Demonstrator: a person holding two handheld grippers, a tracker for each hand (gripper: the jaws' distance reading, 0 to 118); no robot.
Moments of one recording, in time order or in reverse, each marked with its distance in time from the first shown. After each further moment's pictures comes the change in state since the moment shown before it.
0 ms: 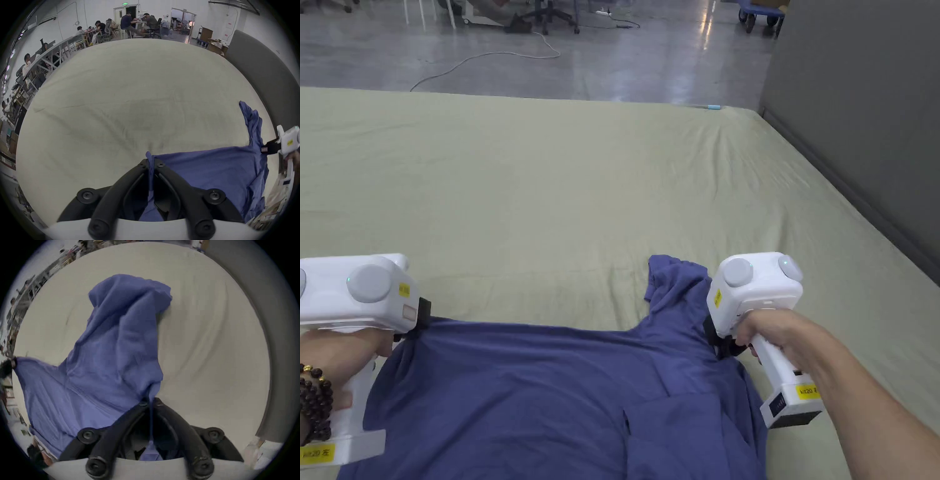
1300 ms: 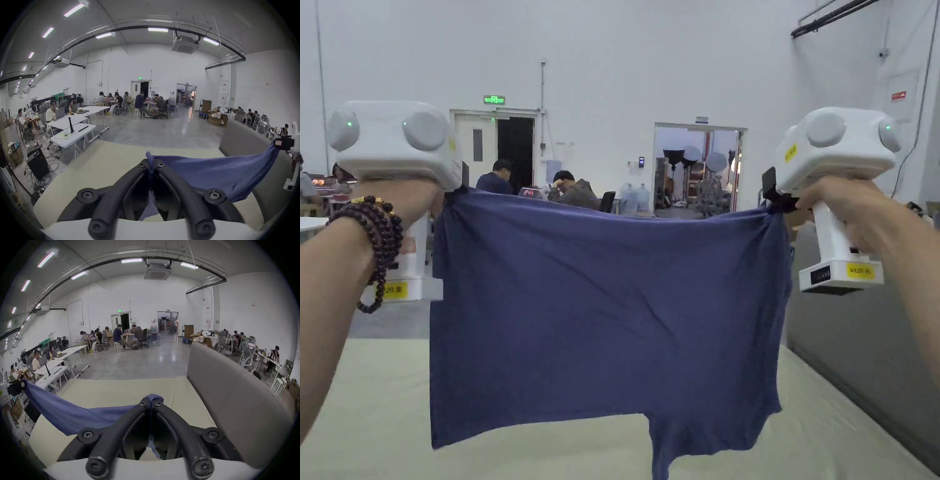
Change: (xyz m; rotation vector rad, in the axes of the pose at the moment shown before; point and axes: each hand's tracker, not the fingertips) left arm 0.014 0.269 0.338 0.746 0.076 0.038; right arm 0.061 0.132 0.481 0.961 0.041 -0.161
